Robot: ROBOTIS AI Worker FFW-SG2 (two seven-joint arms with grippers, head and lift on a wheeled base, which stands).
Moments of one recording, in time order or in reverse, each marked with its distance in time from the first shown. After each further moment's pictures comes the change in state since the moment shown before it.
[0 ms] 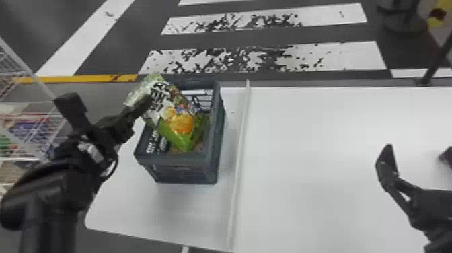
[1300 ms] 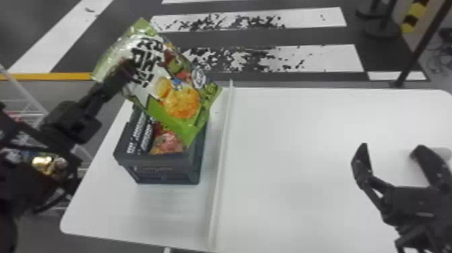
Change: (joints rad) left arm 0.259 -0.064 0.081 -0.537 0.417 0.118 -0.028; right arm 0.006 -0.001 0.004 -0.008 -0.001 -0.005 -0.001
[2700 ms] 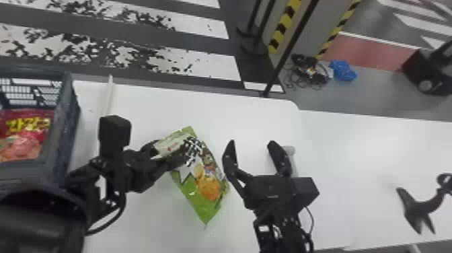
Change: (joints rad) left arm -0.244 -0.112 -0.846 0.515 -0.626 -0.099 0.123; right arm -0.023 -0.018 0.014 0.005 -0.015 0.011 0.000
